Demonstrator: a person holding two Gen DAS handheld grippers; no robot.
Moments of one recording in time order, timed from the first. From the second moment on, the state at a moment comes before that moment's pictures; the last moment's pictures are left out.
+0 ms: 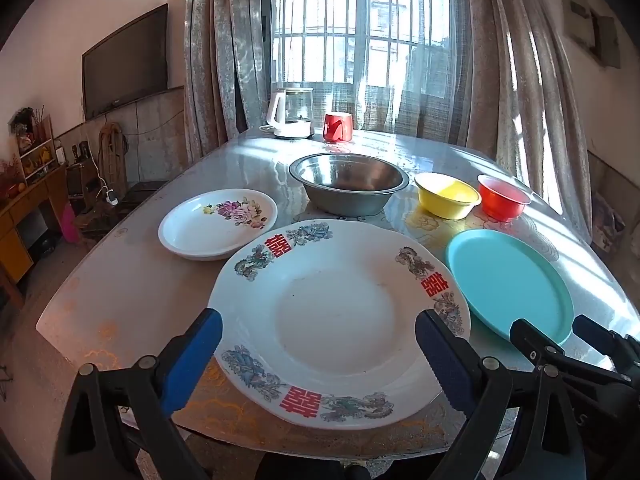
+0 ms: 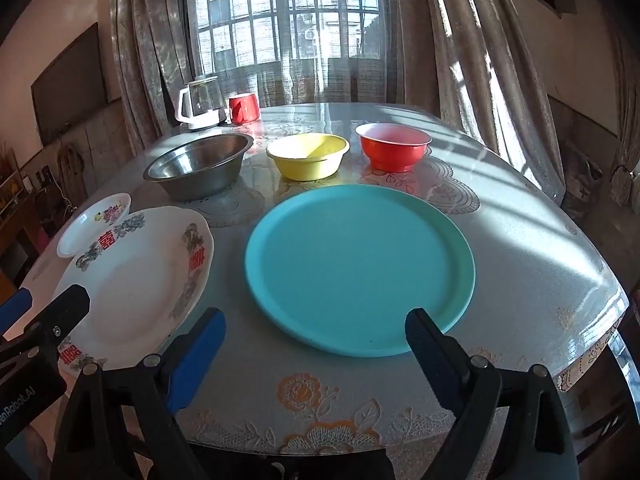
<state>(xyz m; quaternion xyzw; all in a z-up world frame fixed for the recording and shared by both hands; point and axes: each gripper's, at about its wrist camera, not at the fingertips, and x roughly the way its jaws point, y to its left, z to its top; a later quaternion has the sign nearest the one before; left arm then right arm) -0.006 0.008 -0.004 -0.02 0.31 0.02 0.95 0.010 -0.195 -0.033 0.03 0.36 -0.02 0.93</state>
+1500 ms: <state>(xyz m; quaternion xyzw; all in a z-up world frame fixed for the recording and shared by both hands) -0.003 0.006 0.000 -0.01 0.30 0.01 0.95 0.014 -0.186 -0.034 0.03 0.36 0.01 0.93</state>
